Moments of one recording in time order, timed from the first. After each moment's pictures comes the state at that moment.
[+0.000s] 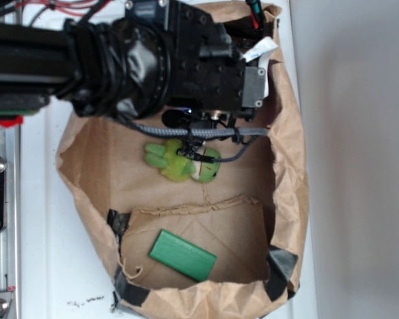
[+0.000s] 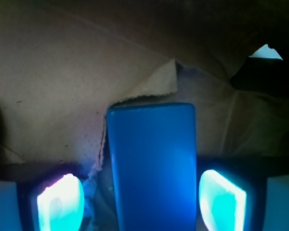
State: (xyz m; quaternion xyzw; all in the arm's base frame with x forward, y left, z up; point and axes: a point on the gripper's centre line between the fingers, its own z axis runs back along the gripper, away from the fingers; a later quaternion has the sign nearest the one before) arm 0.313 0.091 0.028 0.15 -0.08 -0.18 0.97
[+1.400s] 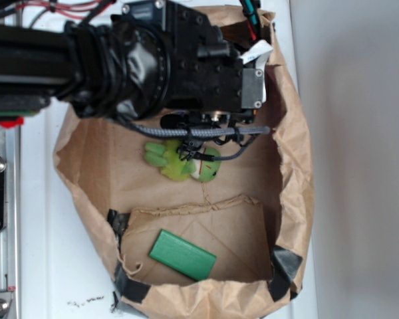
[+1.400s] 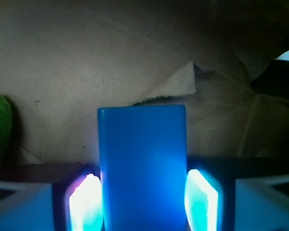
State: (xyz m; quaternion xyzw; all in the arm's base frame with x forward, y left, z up) arm 0.308 0.086 0.024 0.13 -0.08 -0.19 0.97
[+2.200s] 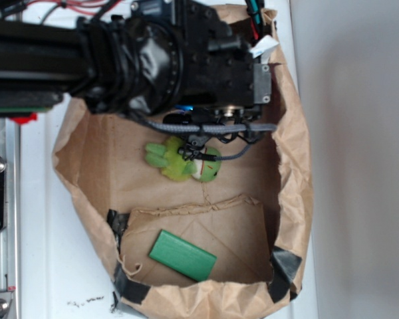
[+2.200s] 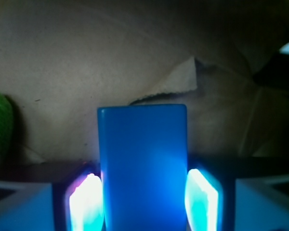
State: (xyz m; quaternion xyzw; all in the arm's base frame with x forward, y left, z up) arm 0.308 0.089 0.036 0.10 -0.05 -0.14 0.98
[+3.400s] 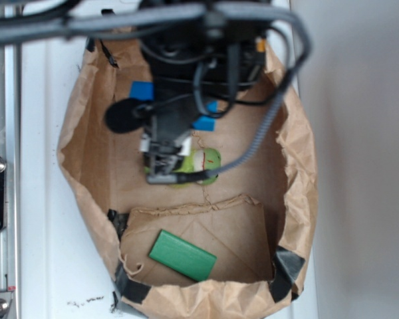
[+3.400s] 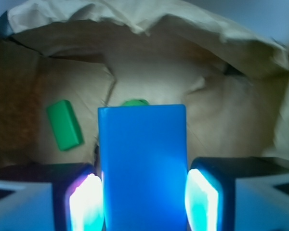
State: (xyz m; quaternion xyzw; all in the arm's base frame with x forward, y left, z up) arm 0.255 0.056 0.177 0.00 -0.09 -0.06 0.99
